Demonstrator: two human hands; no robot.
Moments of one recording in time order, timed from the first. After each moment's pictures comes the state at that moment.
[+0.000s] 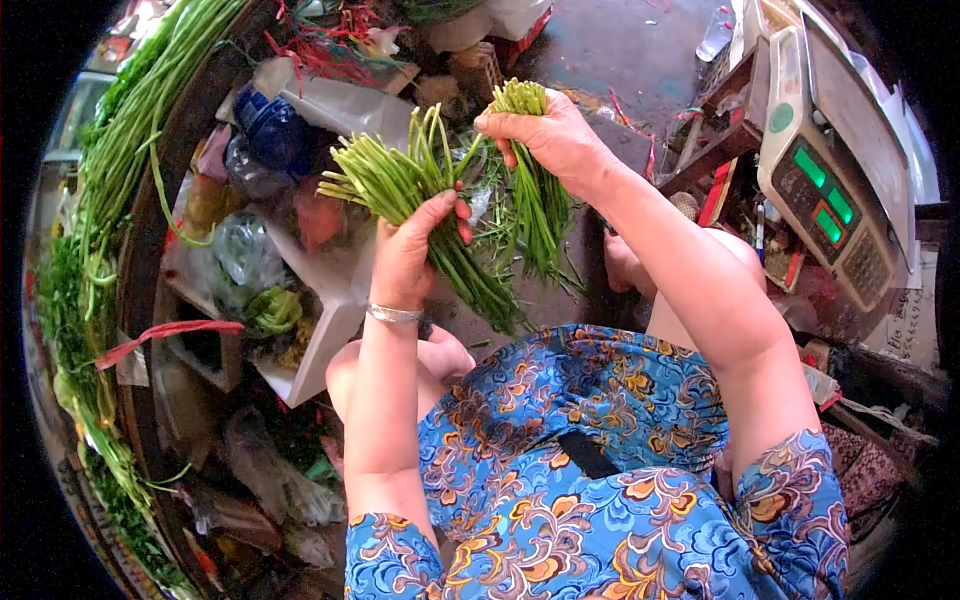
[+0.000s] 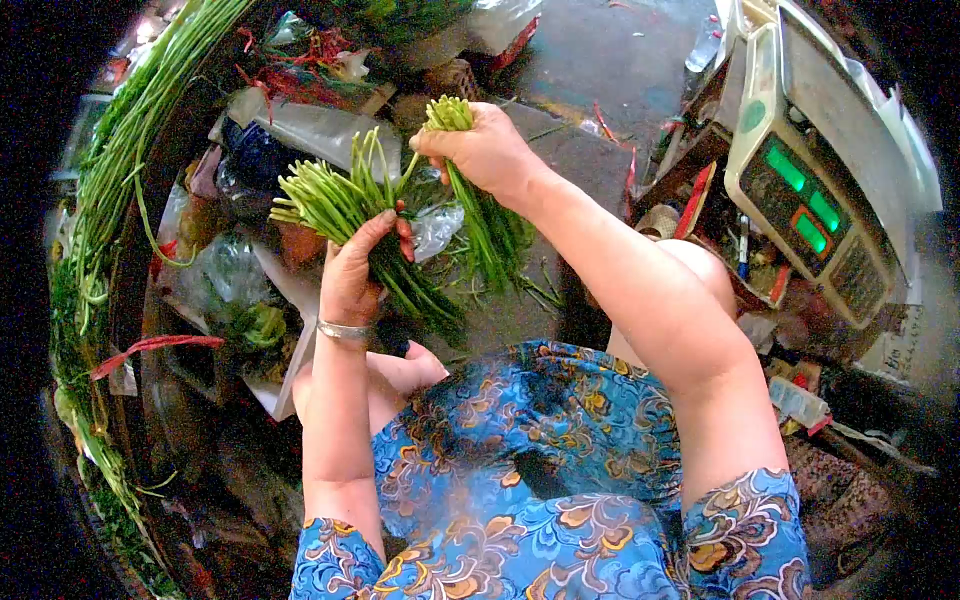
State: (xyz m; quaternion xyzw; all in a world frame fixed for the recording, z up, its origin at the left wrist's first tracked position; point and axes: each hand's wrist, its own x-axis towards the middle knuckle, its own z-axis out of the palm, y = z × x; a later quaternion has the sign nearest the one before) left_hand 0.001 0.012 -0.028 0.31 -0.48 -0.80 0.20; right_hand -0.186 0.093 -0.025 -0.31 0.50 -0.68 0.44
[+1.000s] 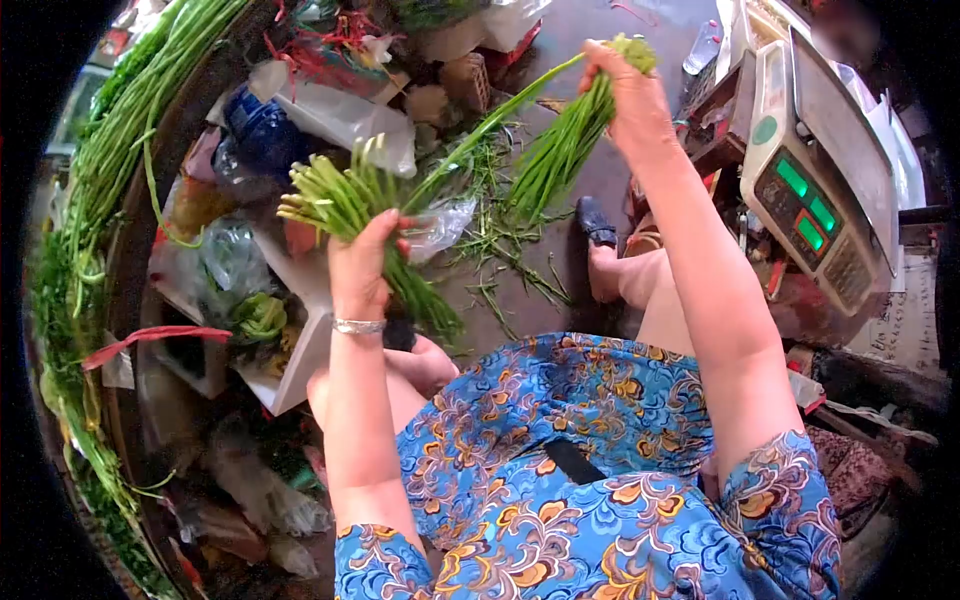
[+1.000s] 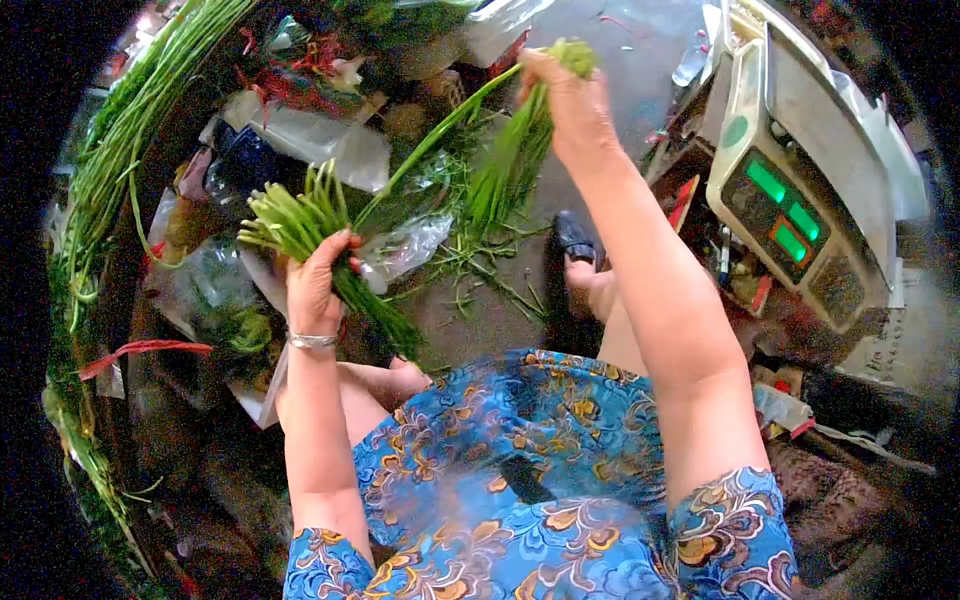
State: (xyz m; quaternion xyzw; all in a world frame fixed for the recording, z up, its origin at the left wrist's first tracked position) left_hand 0.025 -0.010 -0.031 0.43 -0.49 -0.69 0.31; right_hand -0.268 0.114 -0.021 -0.19 0.51 -0.81 0.22
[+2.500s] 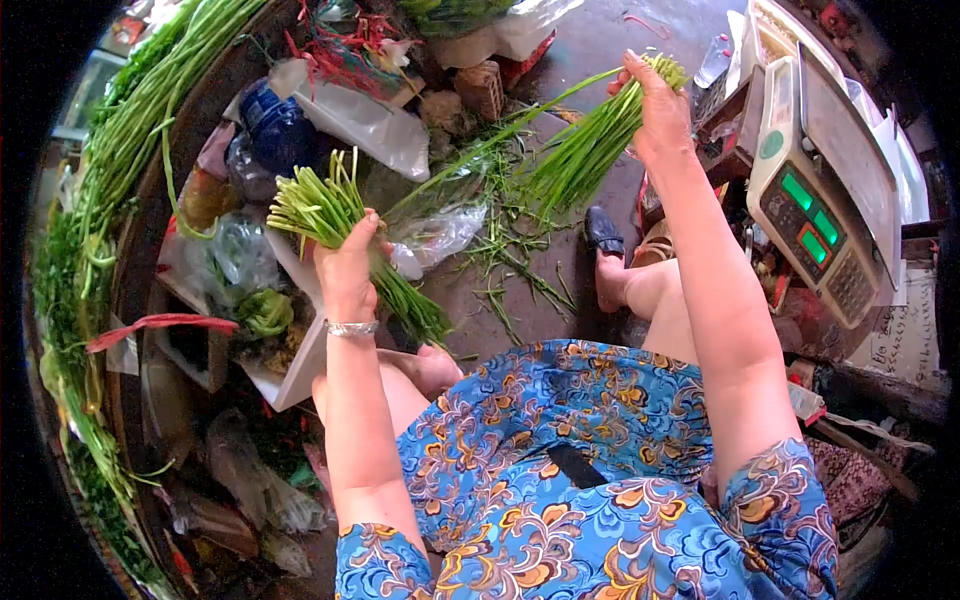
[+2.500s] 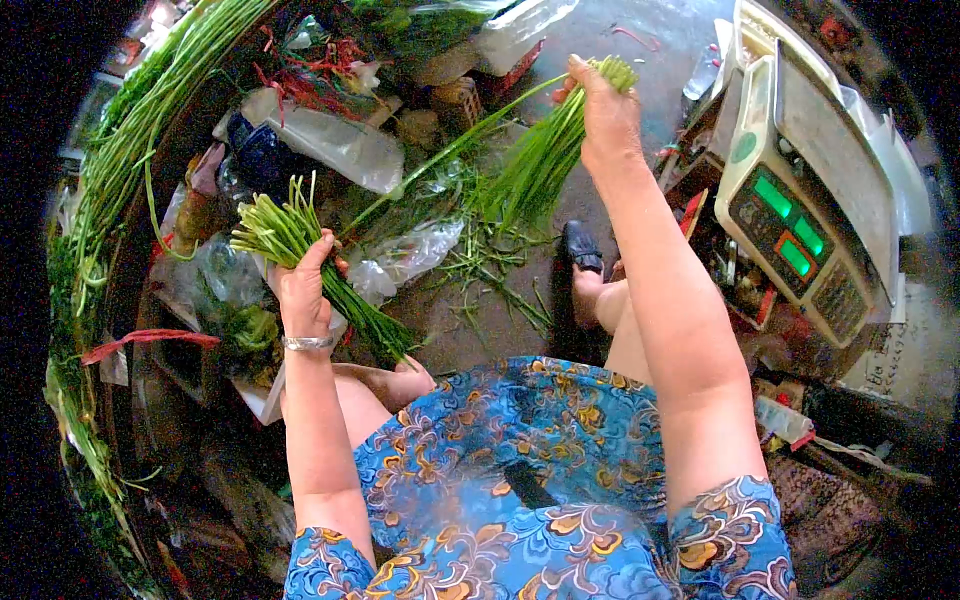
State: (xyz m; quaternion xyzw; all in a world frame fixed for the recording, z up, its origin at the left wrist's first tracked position) left_hand 0.049 -0.029 -0.033 0.45 -0.54 -0.62 0.35; right_hand -0.279 0.120 -0.027 -0.08 0.51 -0.83 0.21
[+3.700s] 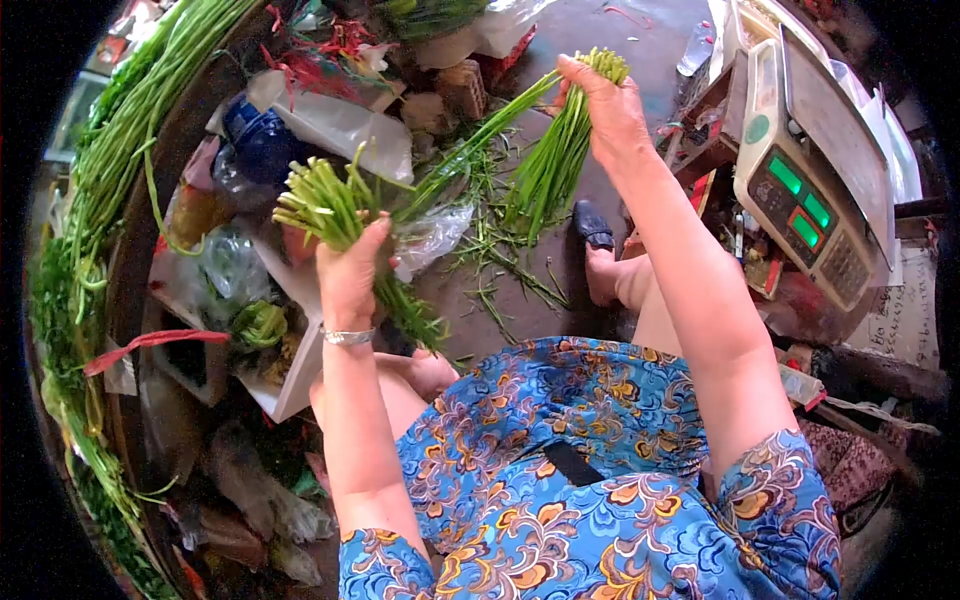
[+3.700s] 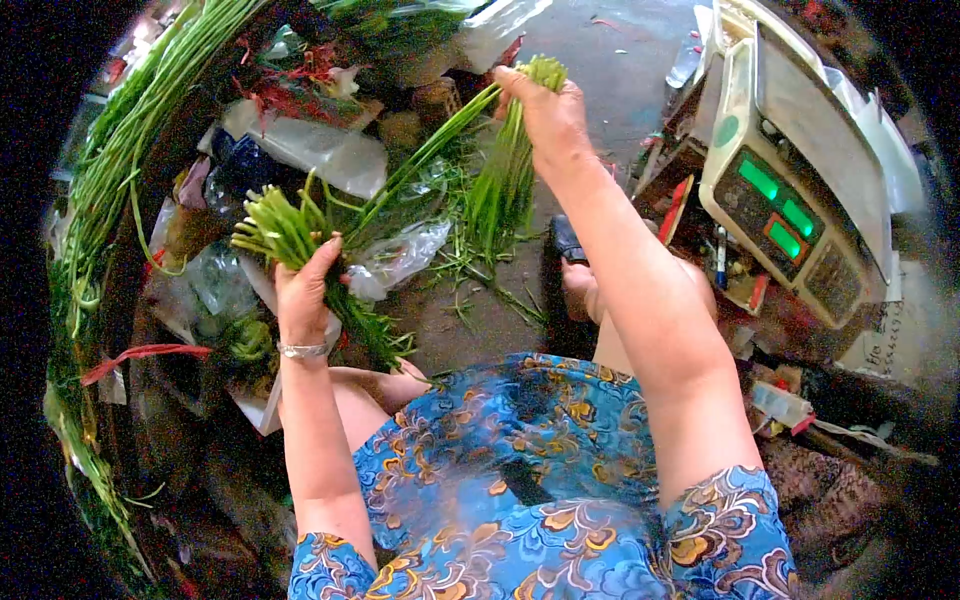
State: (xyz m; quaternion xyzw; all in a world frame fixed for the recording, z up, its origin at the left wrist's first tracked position) left_hand 0.035 -0.012 -0.019 0.42 -0.59 -0.63 0.29; right_hand -0.252 0.109 -0.024 -0.14 0.51 -0.81 0.27
